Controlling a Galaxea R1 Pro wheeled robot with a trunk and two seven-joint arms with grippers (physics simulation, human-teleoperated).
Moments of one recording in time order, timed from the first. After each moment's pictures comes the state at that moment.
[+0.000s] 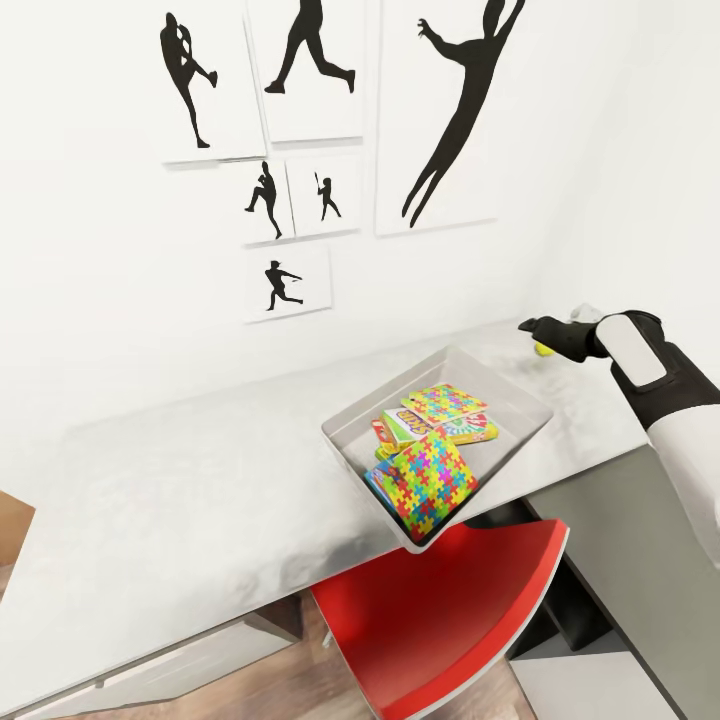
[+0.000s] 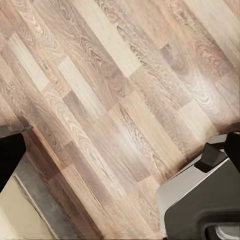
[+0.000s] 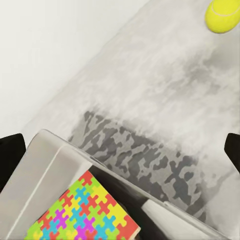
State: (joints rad) left arm 0.39 -0.04 1.64 -1.22 -0.25 0.72 -0.68; right arm -1.32 -0.39 0.31 -0.76 -1.07 0.66 -0.35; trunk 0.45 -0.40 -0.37
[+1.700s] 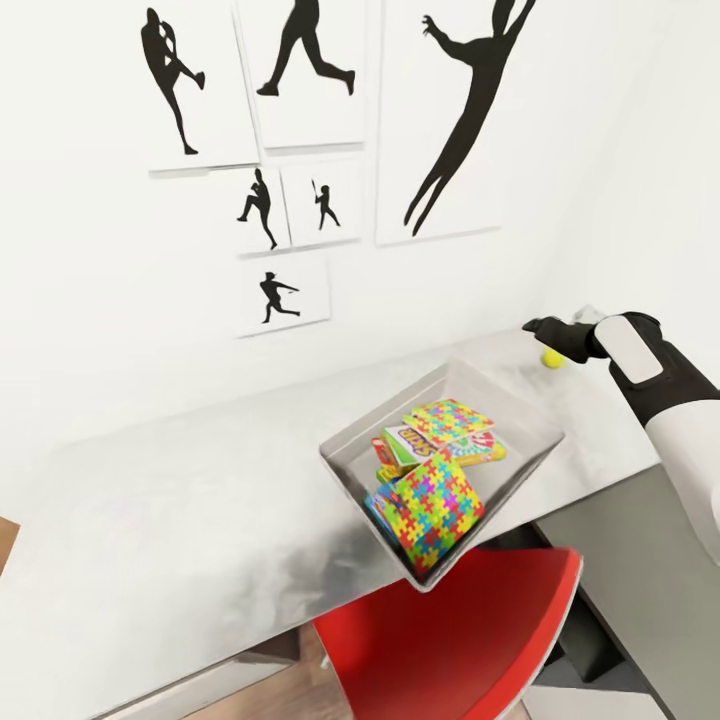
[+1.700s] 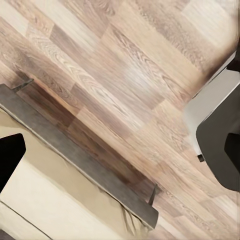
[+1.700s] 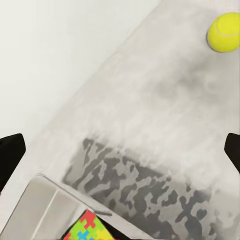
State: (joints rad) left arm 0.34 0.00 1.55 -0.81 -0.57 0.51 -0.66; right arm -1.34 -0.38 0.31 -0.69 -1.06 0.61 -0.35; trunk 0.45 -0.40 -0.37
